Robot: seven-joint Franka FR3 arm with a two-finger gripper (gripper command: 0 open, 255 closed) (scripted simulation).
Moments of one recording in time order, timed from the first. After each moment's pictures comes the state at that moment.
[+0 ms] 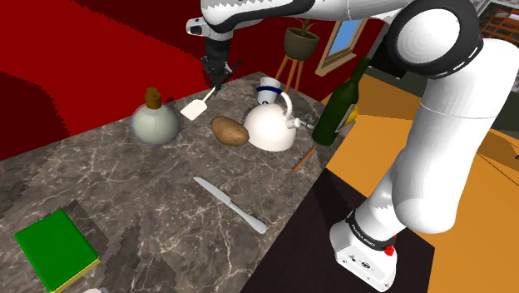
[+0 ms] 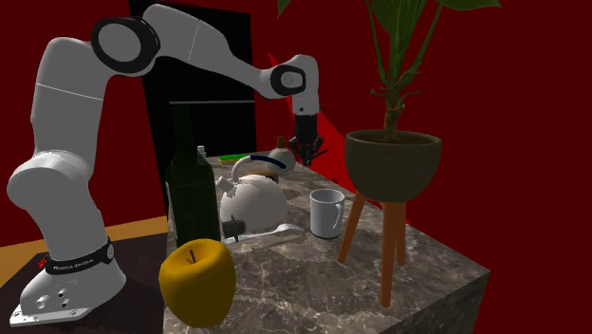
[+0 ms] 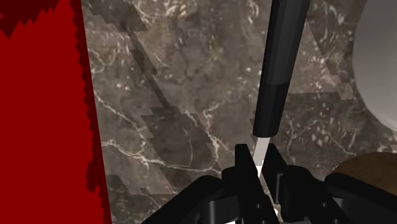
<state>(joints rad) 0.22 0.33 -0.07 -1.60 -0.05 1.93 -1.52</state>
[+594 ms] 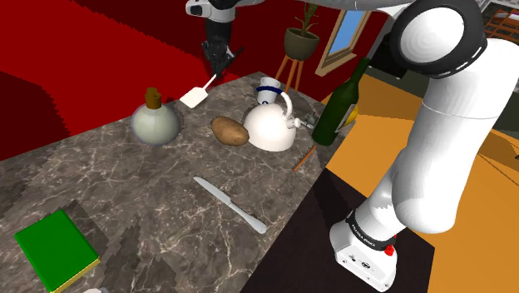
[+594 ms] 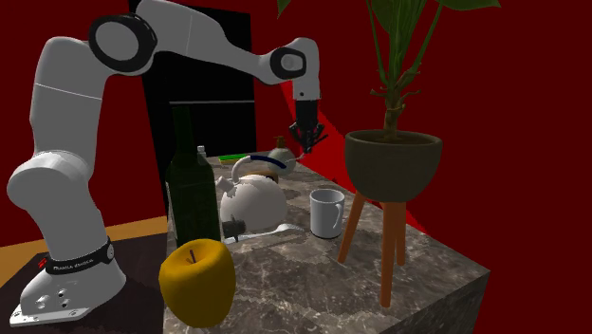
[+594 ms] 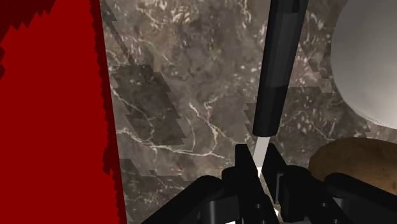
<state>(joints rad) 0.22 0.32 -0.07 -1.50 -0.05 1.82 -1.52</state>
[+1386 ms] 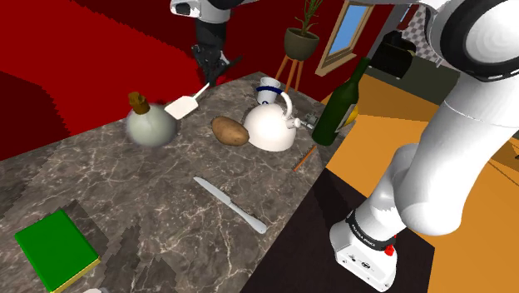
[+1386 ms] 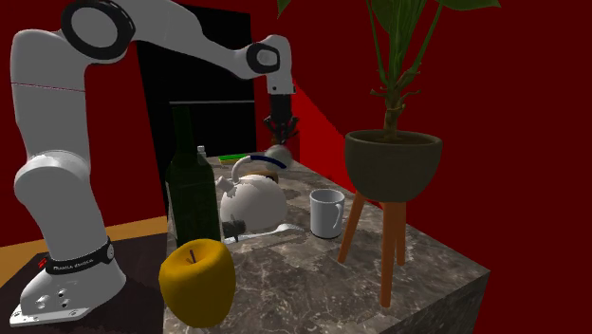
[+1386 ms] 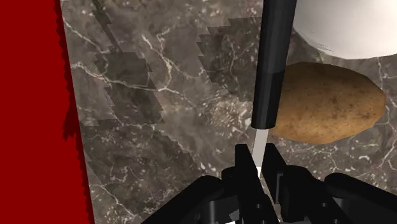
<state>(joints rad) 0.32 0.15 -0.01 -1.68 -0.07 1.82 -1.36</state>
